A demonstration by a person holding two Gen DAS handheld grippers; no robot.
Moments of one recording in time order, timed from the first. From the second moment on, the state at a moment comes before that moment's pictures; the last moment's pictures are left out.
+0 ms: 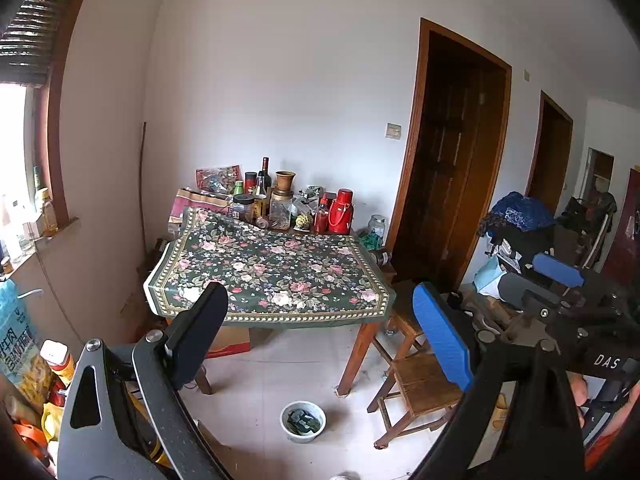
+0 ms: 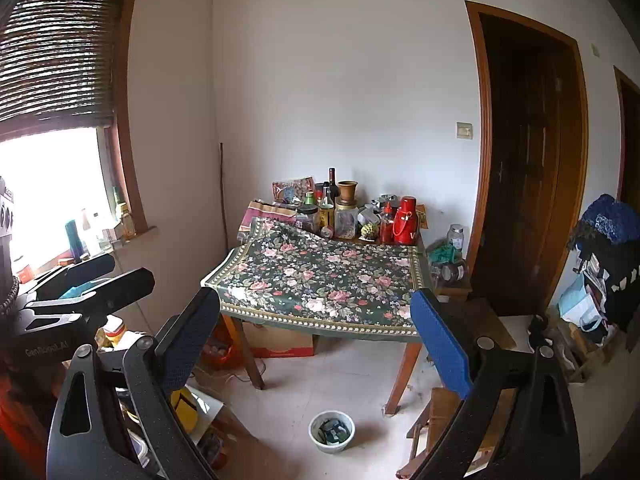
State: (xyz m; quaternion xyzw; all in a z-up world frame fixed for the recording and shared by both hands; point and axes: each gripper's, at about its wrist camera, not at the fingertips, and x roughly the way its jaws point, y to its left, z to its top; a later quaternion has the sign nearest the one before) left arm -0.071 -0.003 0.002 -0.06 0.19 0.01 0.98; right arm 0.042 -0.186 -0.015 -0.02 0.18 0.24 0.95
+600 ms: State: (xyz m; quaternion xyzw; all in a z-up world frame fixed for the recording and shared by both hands) left arm -0.069 -0.003 0.006 -0.05 0.18 0.01 0.98; right arm 0.047 -0.181 -0.013 -0.02 0.19 0.24 0.95
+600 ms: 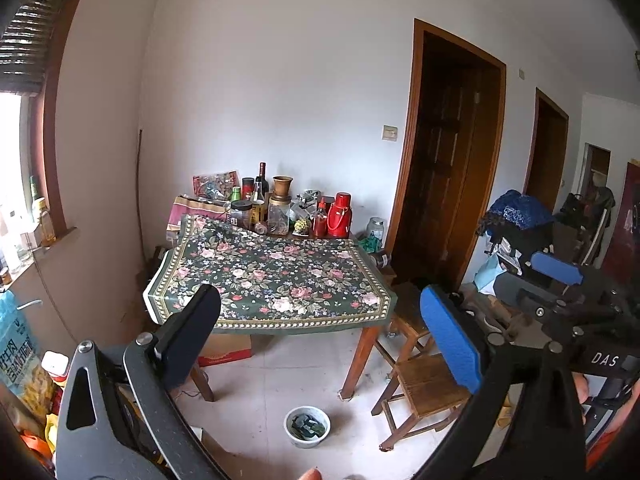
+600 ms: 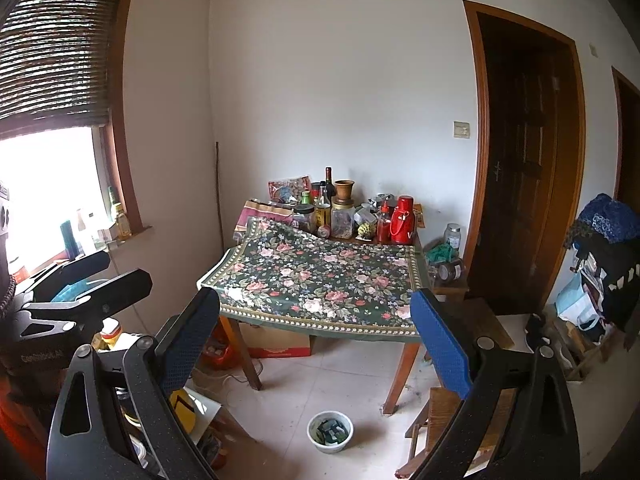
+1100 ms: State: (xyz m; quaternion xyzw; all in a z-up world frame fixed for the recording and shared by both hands) left arm -0.050 0.008 0.001 -0.07 0.20 0.00 0.98; right arm 0.062 -0.176 -0.013 -0.02 0.19 0.23 0.95
